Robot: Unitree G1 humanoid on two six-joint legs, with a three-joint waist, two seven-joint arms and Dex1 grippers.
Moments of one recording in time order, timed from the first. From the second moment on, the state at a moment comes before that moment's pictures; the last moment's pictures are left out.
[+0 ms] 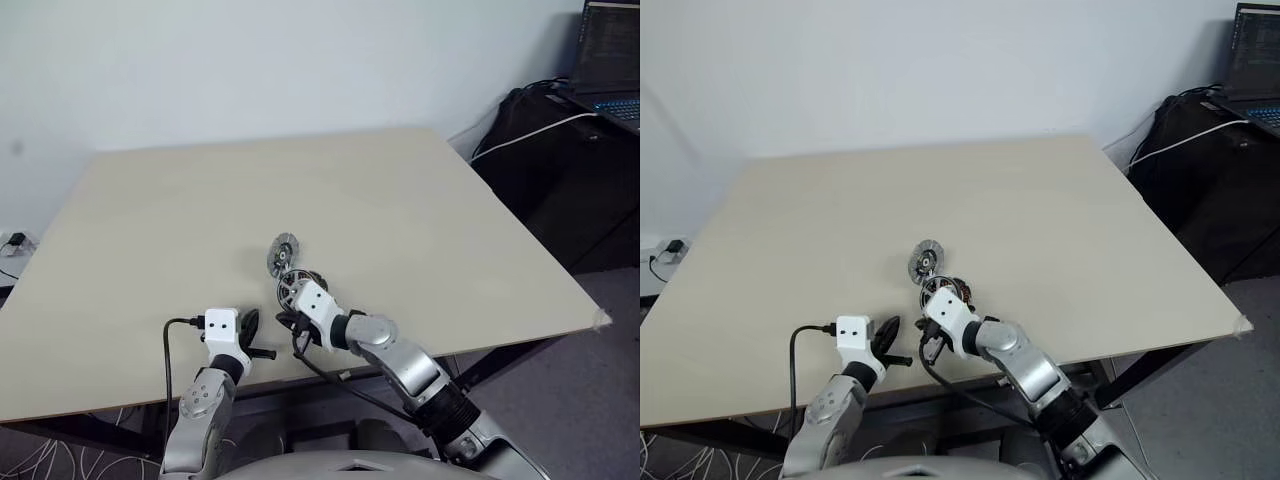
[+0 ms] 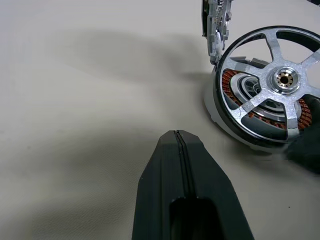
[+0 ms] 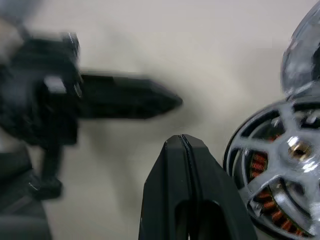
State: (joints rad) left arm 0.30 0.02 -0.06 -0.07 -0.15 0.12 -0.22; right arm -0.22 -0.20 0.58 0.07 0.05 0.34 0.57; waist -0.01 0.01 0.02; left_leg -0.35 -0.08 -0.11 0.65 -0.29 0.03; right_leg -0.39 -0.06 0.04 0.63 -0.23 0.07
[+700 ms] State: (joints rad) left arm 0.29 0.02 -0.06 -0.07 -0.16 0.12 -0.22; right arm -0.21 -0.16 0.58 0.20 -0.13 0.20 0.49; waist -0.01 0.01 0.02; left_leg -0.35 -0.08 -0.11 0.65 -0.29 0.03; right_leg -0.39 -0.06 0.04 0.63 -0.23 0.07
